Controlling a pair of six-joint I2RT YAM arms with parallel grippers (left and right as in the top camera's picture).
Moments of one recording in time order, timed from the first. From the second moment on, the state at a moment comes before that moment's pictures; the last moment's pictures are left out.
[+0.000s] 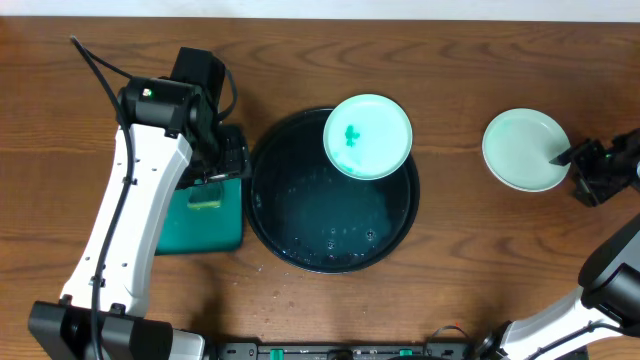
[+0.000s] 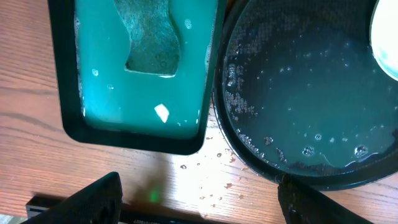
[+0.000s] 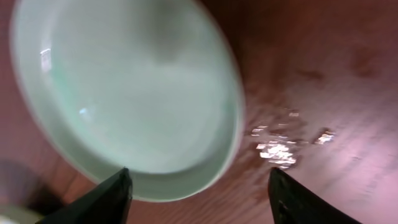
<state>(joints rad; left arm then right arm) -0.19 1.60 1.61 -1.49 -0.01 -0.37 -0.62 1.92 1.41 -0.89 -0.35 0.37</state>
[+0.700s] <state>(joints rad) -0.19 1.60 1.61 -1.49 -0.01 -0.37 -0.14 1.91 1.41 -0.68 -0.57 0.00</state>
